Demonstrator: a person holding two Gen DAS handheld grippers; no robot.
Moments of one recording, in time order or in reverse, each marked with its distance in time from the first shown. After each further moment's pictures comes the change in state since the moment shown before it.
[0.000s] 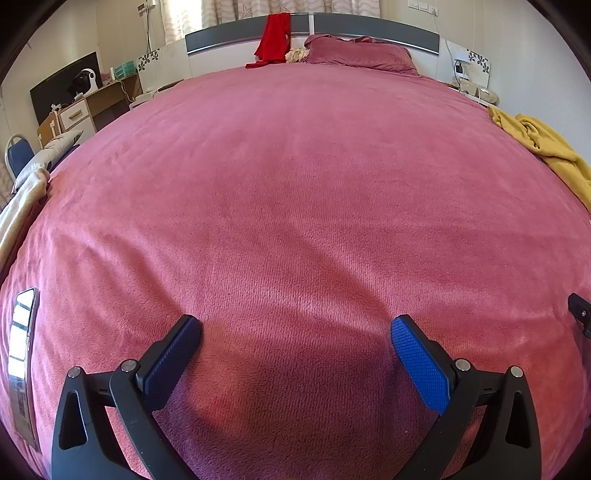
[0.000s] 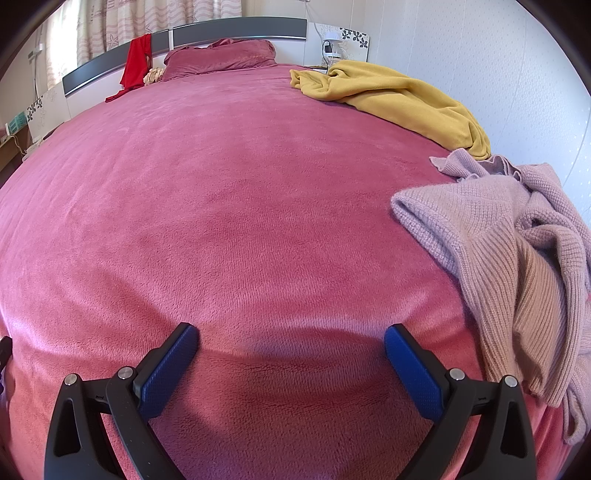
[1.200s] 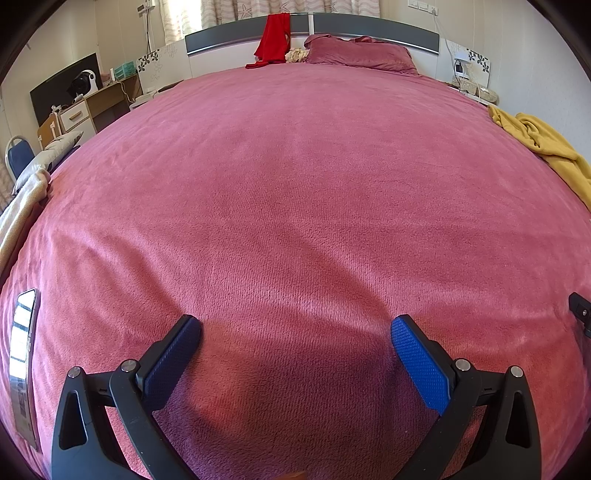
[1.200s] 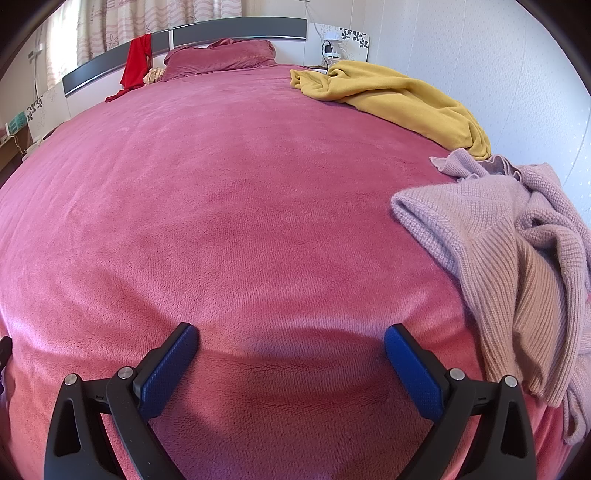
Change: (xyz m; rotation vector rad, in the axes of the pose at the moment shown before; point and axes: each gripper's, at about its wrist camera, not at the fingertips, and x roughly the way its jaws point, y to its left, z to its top) left arm -0.004 -0.007 -0.003 0.003 -0.002 0.004; right arm 0.000 0.000 0.000 -0.001 0.000 -0.001
